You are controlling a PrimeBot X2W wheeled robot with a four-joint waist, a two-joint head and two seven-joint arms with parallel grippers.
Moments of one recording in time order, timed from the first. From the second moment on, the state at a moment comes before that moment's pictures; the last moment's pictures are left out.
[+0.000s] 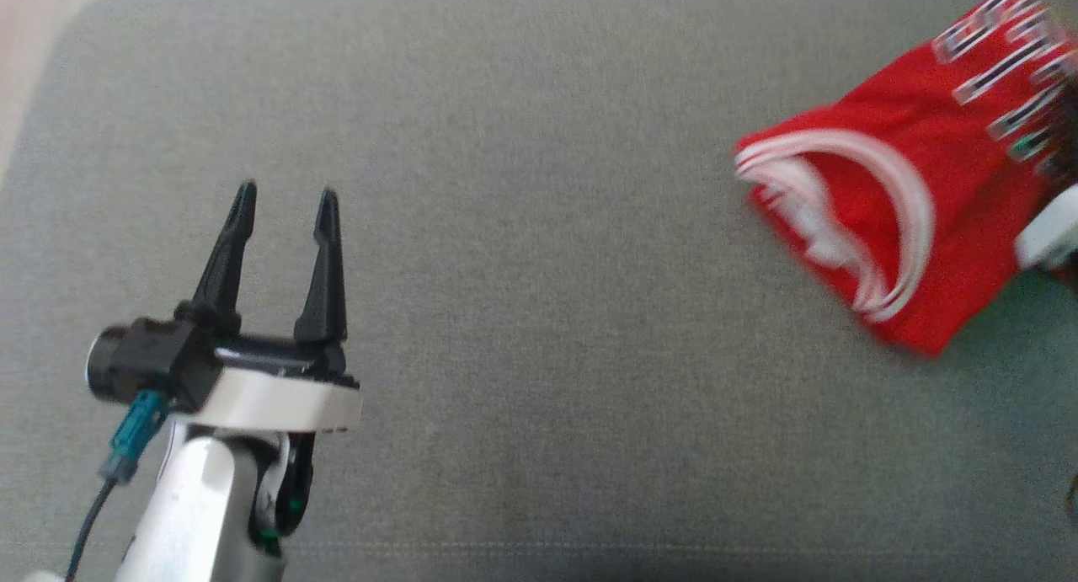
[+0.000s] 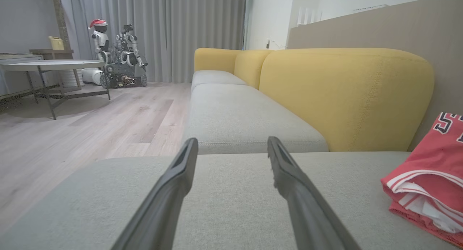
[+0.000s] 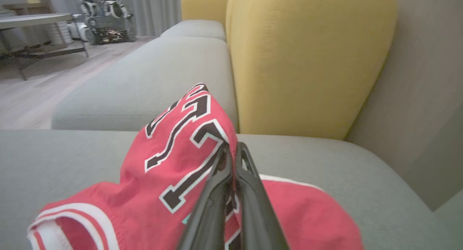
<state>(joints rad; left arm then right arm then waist) -0.15 0.17 -0.24 -0.04 -0.24 0.07 -0.26 -0.51 -0.35 -0.06 0.50 0.22 0.13 0.04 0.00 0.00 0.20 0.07</state>
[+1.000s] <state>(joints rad) -0.33 0.09 -0.19 -0.01 -0.16 -0.06 -0.26 -0.70 -0.41 -0.25 0.71 0.10 0.13 0.04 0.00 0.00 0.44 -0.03</state>
